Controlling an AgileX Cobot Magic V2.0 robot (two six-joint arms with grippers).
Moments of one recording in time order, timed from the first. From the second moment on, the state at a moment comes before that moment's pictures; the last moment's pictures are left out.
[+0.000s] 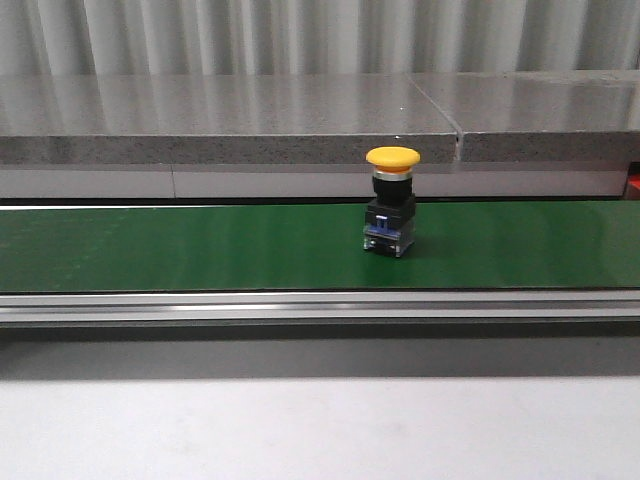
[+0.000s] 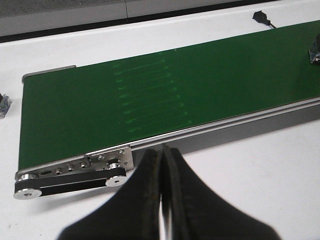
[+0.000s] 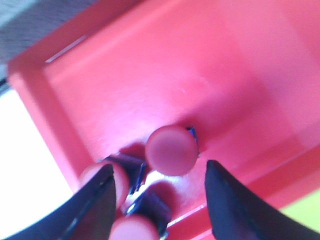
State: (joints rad) left arm -0.19 0.47 -0.55 -0.19 0.73 0.15; right arm -0.51 1.92 -1.69 0.14 0.87 0.12
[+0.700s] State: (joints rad) left arm -0.19 0.47 -0.55 -0.19 0.73 0.15; right arm -0.35 1.34 -1.25 0.13 0.88 0.02
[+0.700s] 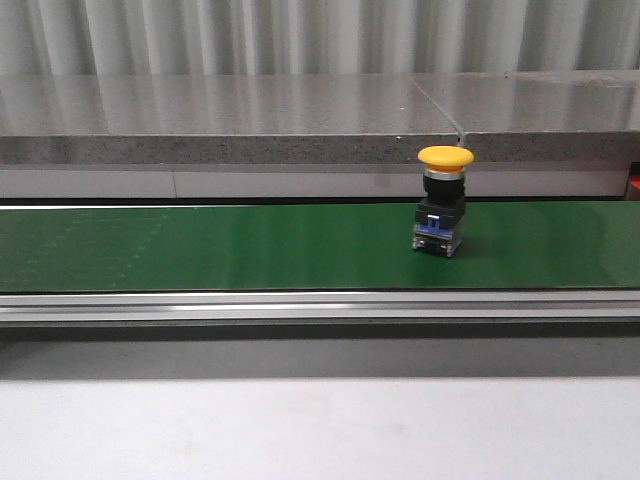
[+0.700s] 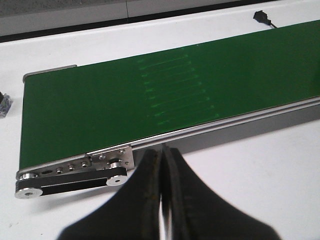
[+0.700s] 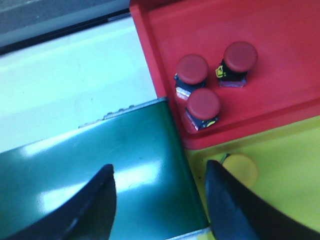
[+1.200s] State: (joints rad) left arm -0.19 0.47 -0.55 -0.19 0.73 0.15; right arm -0.18 1.17 -1.14 0.12 0.97 -0.01
